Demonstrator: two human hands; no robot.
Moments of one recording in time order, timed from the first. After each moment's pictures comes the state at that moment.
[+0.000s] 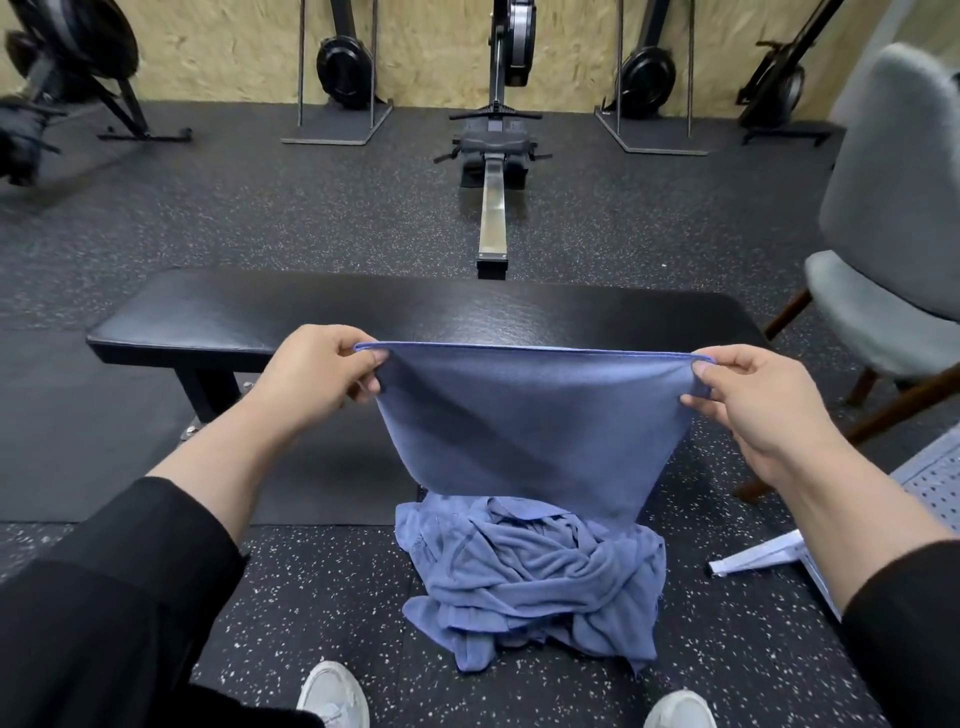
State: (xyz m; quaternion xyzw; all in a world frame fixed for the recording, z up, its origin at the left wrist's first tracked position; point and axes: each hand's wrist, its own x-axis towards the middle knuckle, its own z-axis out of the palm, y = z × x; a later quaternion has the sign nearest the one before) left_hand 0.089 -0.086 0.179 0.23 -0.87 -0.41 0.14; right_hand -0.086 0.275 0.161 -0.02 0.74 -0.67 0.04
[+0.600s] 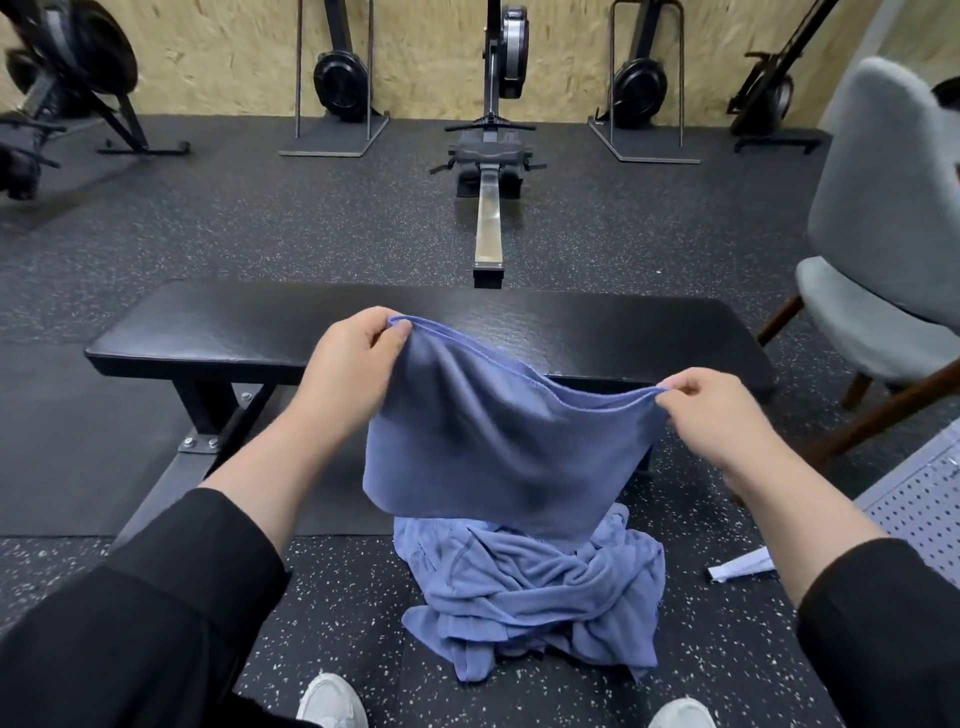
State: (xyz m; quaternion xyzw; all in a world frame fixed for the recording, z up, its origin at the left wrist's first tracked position) left_hand 0.072 -0.047 0.193 0.19 -0.87 -0.38 0.25; right_hand -0.073 0.259 0.160 -0.07 0.90 -0.42 0.02
